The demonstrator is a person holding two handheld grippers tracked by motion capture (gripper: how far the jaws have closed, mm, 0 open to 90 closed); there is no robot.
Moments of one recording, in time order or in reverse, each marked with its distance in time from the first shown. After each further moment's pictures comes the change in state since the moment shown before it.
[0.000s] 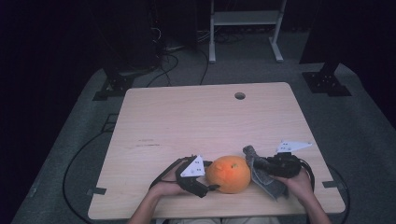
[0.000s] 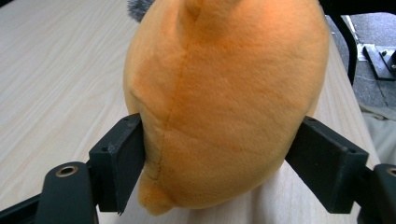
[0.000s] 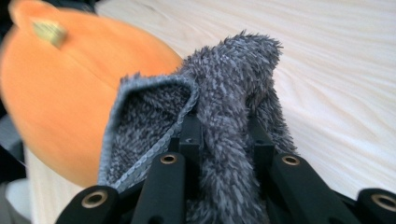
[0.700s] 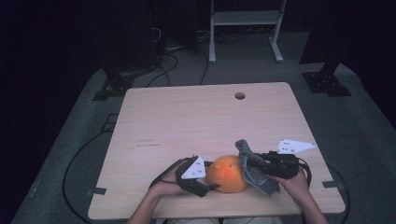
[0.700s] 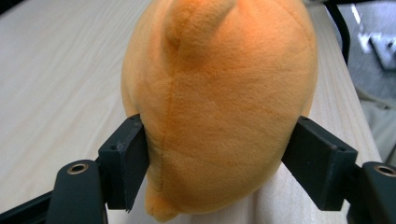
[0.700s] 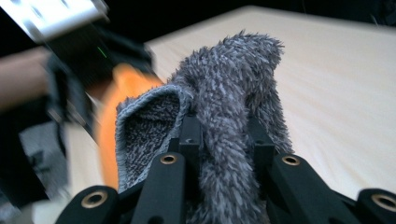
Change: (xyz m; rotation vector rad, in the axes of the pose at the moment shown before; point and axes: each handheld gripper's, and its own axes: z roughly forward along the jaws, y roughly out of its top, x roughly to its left) left arm -0.009 0.011 -0.002 0.015 0.022 0.102; right arm 0.037 0.028 -0.011 -0.193 0.103 -0.130
